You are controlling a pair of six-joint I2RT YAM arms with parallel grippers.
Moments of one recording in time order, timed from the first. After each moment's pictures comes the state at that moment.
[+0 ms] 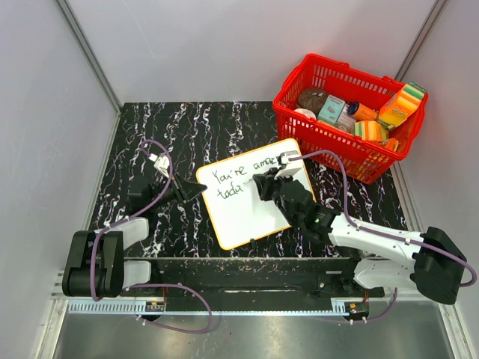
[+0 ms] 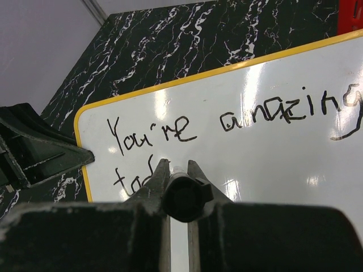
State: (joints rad) left arm -0.02 1.26 0.29 0.82 0.90 -0.61; right arm 0.99 1.18 0.68 0.34 0.53 0.46
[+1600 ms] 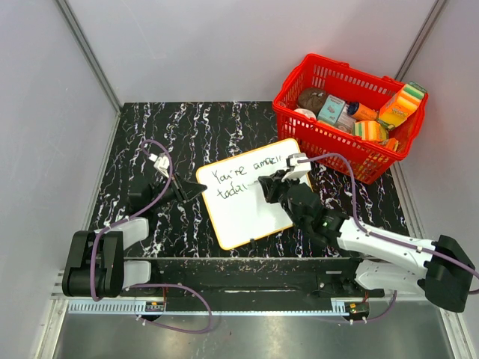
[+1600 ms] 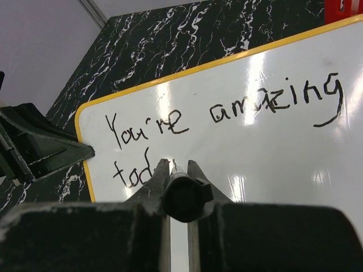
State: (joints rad) left arm -0.02 1.26 0.29 0.82 0.90 -0.61; right arm 0.98 1.09 0.64 0.28 0.53 0.50
